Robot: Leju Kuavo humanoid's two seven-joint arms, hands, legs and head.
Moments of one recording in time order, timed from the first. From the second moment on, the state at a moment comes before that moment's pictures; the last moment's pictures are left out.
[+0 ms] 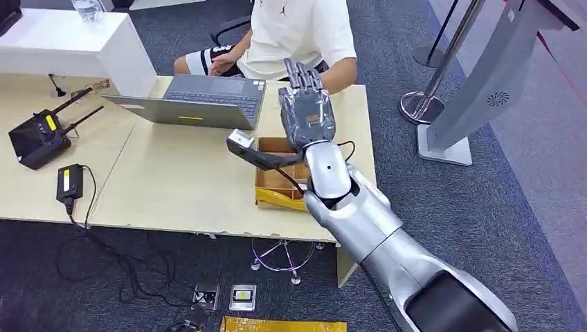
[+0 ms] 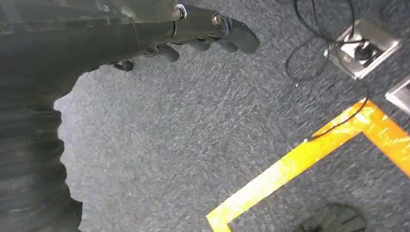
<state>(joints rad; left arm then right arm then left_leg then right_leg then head) -0.18 0.13 -0.62 -0.24 -0.33 0.08 0.23 -0.91 0.19 0.76 -0.76 1.15 -0.29 0.40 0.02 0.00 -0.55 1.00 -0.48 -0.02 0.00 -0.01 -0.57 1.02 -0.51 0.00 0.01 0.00</state>
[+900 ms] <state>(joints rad) -0.16 0.13 -0.65 -0.24 -0.30 0.10 0.19 -0.89 -0.08 0.60 -0.70 1.34 -0.18 0.46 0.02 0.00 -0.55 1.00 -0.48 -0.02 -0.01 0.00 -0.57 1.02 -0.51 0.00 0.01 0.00</state>
